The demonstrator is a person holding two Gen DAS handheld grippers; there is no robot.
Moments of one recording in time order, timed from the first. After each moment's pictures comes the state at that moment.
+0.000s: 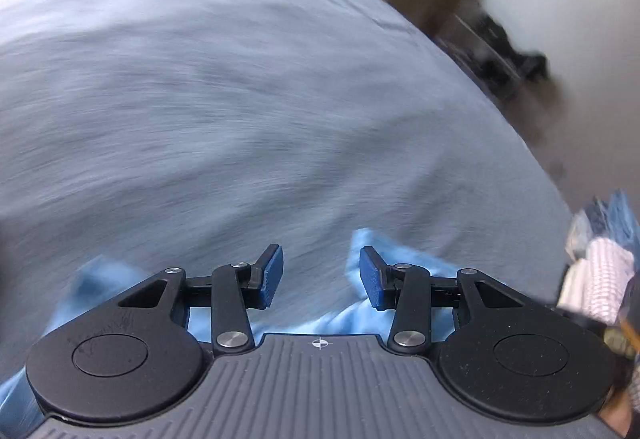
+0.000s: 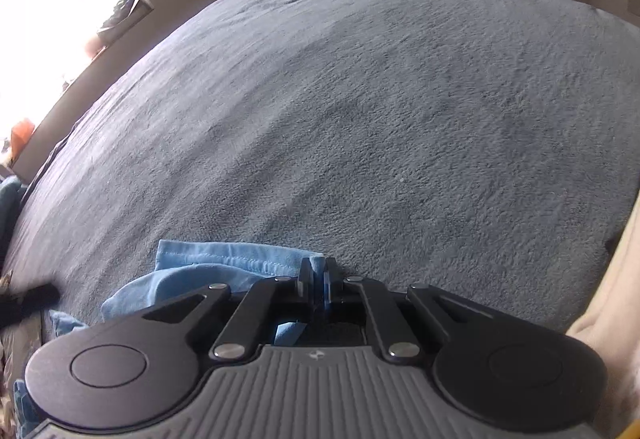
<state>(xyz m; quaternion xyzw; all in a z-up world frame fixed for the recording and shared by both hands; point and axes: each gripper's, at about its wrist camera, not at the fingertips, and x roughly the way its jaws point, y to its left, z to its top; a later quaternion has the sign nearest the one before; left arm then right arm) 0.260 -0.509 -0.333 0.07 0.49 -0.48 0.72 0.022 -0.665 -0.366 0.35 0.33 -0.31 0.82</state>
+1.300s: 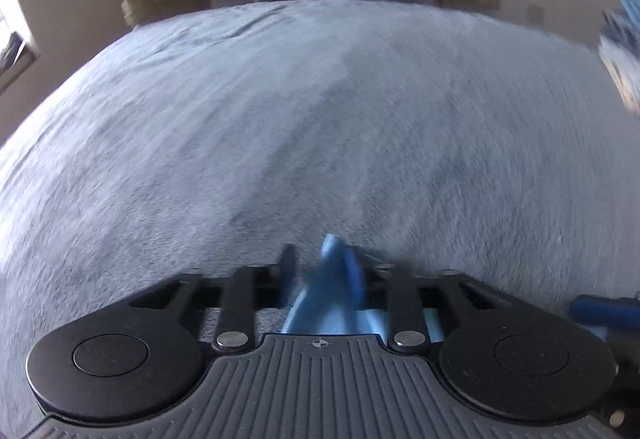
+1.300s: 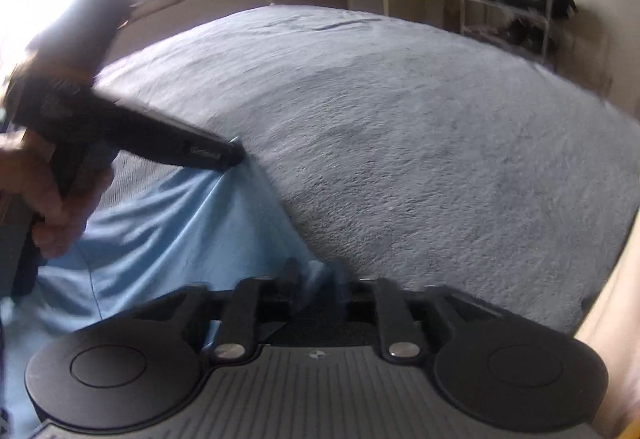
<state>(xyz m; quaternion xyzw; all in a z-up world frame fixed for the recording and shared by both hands) 0.157 -0.653 -0.360 0.30 0.30 -0.54 0.73 0.009 -0.658 -0.370 0.23 0.32 -0.33 0.85</state>
